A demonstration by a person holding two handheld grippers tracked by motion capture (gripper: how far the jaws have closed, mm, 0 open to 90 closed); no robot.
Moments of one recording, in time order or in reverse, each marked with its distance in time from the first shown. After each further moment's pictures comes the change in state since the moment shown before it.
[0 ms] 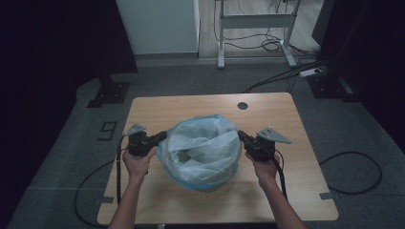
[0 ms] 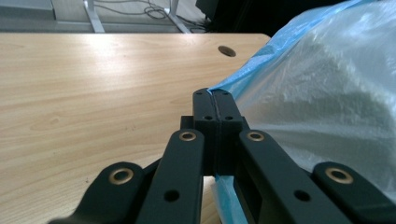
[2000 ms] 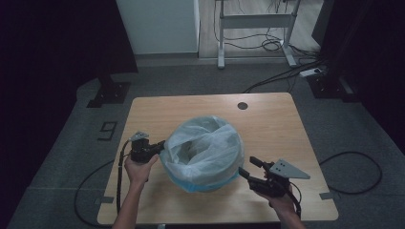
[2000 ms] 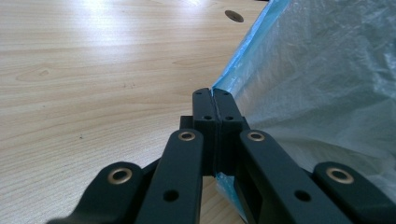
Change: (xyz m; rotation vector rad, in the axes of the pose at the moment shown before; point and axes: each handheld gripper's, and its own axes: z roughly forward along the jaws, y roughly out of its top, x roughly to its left) left arm 0.006 -0.026 0.005 0.080 0.004 -0.035; right arm 0.023 -0.046 -0.084 -0.025 0.199 -0.098
